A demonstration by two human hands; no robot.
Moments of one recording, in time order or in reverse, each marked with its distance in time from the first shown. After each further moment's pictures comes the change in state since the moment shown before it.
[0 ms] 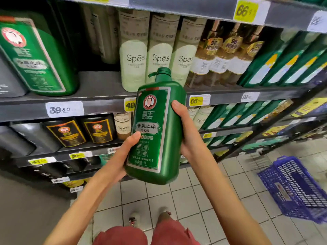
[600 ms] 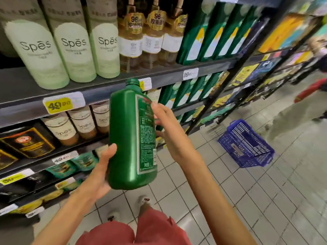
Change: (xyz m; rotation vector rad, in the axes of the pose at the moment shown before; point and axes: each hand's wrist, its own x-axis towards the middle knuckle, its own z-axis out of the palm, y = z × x) left_hand 0.027 -0.062 0.047 -0.214 -0.165 -0.247; right_hand -0.056 -0.012 -0.077 -0.344 0.464 0.036
